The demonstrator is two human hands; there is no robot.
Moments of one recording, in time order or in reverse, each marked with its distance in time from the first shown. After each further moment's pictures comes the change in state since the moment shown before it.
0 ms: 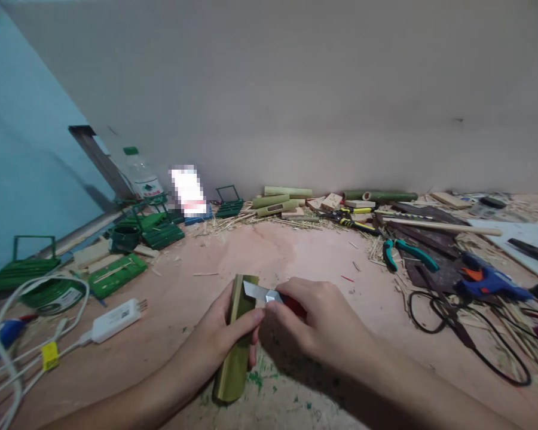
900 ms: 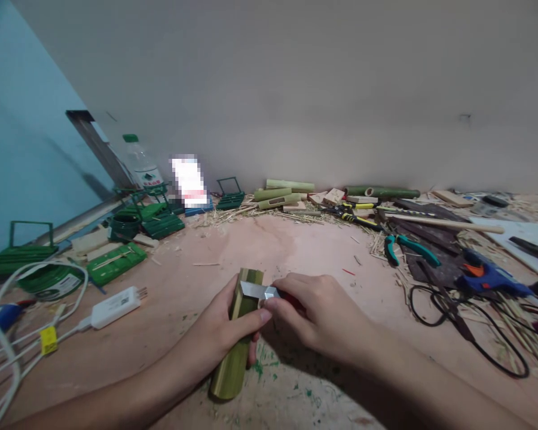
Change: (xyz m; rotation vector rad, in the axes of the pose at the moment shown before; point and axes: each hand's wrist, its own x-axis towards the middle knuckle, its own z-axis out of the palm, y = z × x) left_hand -0.003 -0.003 0.002 0.026 -0.033 0.024; right_hand 0.000 0.003 0.001 -0.014 -0.109 -0.063
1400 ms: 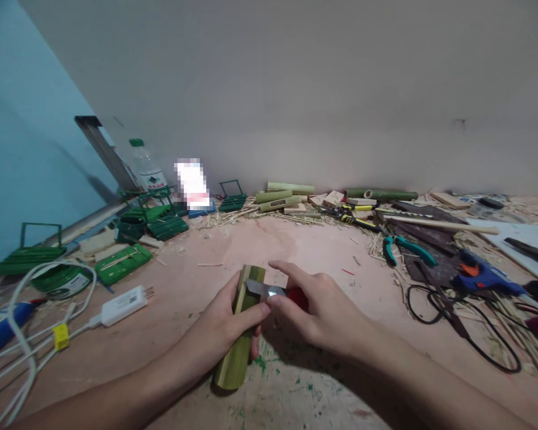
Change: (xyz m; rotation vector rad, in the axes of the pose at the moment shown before) left_hand -0.003 0.009 0.001 0.007 0.004 0.017; right_hand -0.005 0.006 0.004 0.079 0.111 0.025
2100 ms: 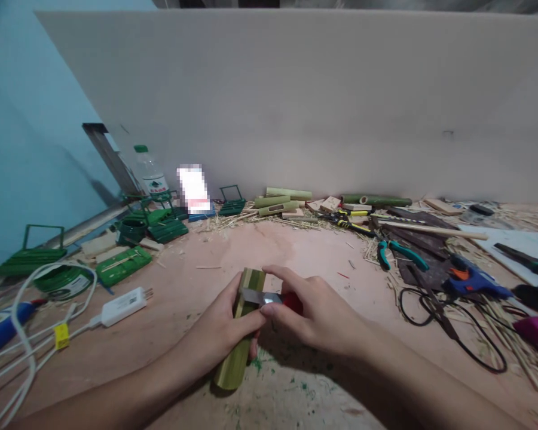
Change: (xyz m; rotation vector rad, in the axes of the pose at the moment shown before) left_hand 0.000 -0.002 0.003 0.054 -0.015 0.048; right_hand -0.001 0.001 -0.004 0.024 -0.068 -0.026
